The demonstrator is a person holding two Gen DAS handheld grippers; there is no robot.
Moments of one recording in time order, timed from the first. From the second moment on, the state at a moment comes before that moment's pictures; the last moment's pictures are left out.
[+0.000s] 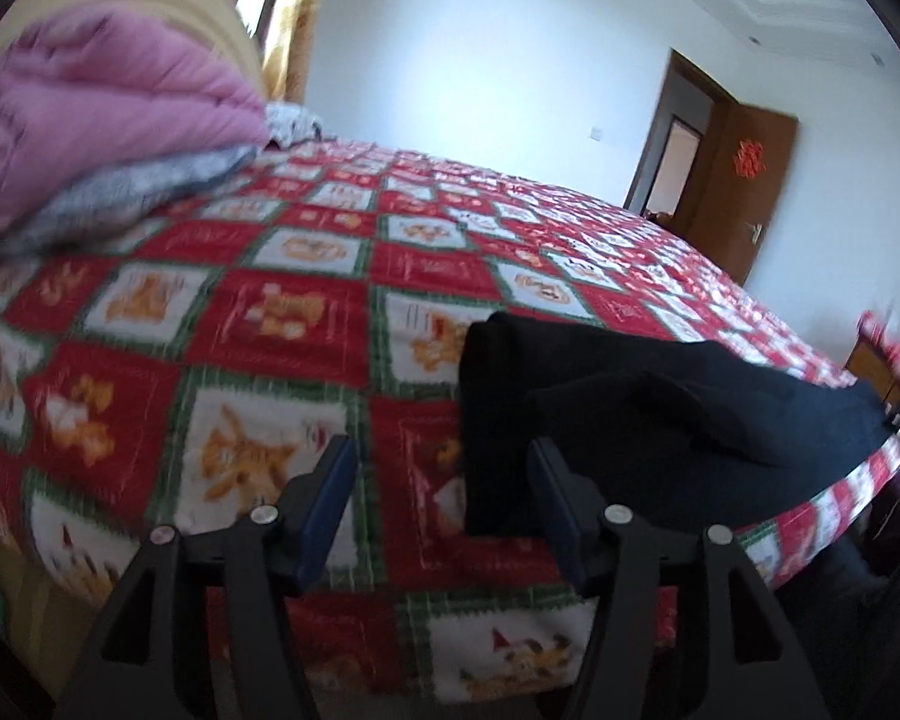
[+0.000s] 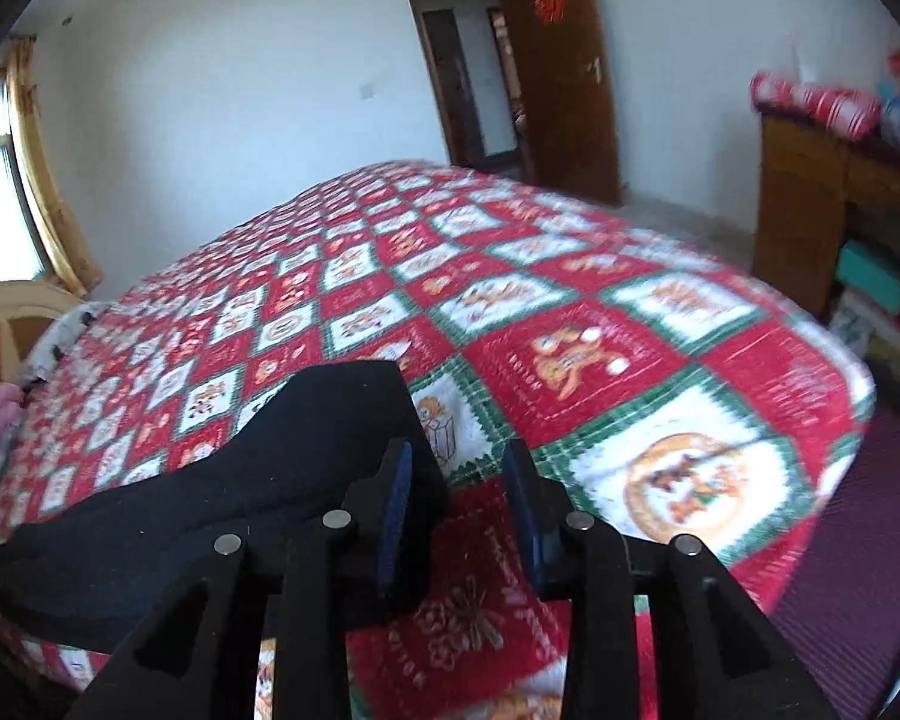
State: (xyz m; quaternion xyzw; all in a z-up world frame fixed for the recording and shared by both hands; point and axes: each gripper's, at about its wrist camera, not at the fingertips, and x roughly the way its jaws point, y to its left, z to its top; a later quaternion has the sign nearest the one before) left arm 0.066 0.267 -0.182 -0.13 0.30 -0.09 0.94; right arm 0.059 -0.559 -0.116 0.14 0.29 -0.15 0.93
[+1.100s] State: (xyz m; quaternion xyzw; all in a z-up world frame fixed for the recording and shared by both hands) left arm 0.099 0.249 -0.150 -0.23 0.31 -0.12 0.91; right arm 0.110 -0.193 -0.145 -0.08 0.33 0.21 0.92
